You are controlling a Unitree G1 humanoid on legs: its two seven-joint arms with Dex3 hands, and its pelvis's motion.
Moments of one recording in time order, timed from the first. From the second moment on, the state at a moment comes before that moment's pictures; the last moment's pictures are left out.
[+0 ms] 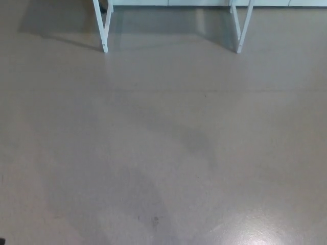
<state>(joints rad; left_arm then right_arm) -0.11 0.50 0.10 1.24 0.13 -0.20 -0.05 -0.15 -0.53 -0.03 1.27 -0.15 -0.05 0.05</state>
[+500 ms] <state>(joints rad) -0.04 0.50 0.05 1.25 0.14 -0.24 -0.04 -0.08 -0.54 -0.03 1.29 -0.15 -0.08 0.07</state>
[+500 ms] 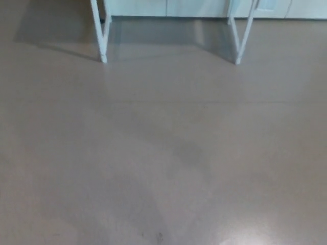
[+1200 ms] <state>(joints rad) 0.02 0.52 -0.02 1.24 0.15 -0.26 -0.03 -0.03 -0.54 -0.01 1.26 -0.15 -0.11 0.12</state>
